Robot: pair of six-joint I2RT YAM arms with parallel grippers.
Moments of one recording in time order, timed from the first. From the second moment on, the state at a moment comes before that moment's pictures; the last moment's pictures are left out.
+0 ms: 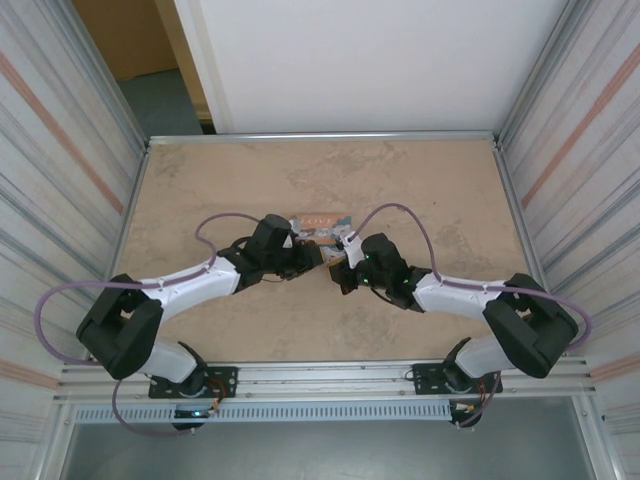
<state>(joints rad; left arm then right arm) -0.71 1.43 0.77 -0.05 0.32 -1.01 0.77 1.40 0.56 0.29 -0.22 0.25</state>
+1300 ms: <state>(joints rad) -0.73 1.58 0.76 0.10 0.35 -1.04 0.75 1.45 0.49 0.37 -0.20 0.29</state>
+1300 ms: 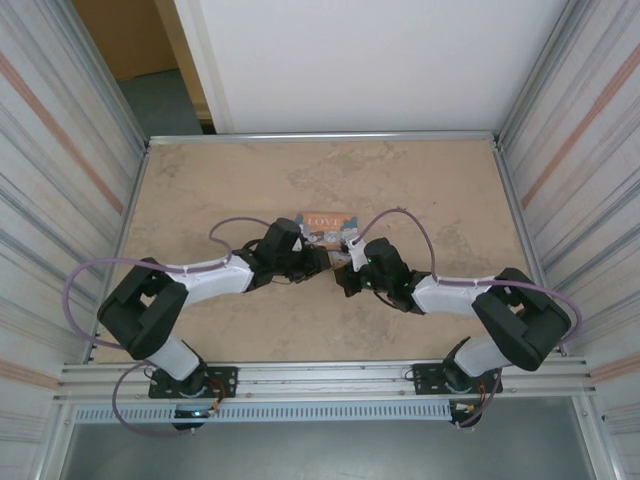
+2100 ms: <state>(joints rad) -0.75 1.57 0.74 0.12 0.44 -1.05 0.74 1.58 0.40 0.59 -0.18 0.37</state>
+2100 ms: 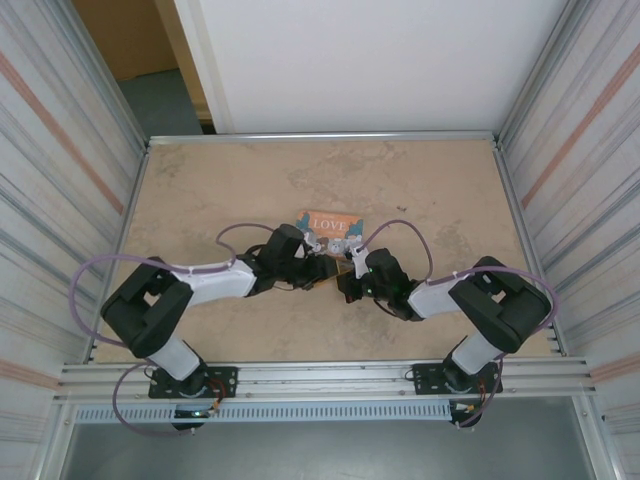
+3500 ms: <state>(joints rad) -0.63 0.83 0.38 0.01 0.25 -0.97 0.71 1.52 0.55 0.22 -0.32 0.56</state>
